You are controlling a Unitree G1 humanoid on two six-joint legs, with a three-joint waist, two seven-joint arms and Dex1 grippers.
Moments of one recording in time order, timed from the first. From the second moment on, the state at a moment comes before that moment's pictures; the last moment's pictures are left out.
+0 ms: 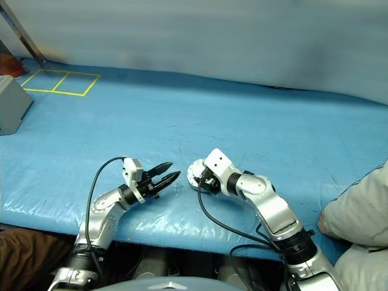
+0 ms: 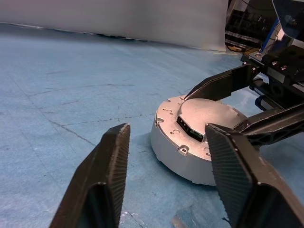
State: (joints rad) left arm -0.10 0.26 -0.05 0.16 -0.37 0.01 -0.90; right arm -0.24 -0.43 0.34 -0.31 0.13 0.70 0.54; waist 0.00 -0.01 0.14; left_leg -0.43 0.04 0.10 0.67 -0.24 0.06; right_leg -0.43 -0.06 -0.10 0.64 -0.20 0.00
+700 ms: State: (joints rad) left arm -0.22 0.24 -0.17 0.27 -0.20 -0.03 -0.87; right arm -0.22 -0.43 0.32 -0.32 0.13 0.70 0.53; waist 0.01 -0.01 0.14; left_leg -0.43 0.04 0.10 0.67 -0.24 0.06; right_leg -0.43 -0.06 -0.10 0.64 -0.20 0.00
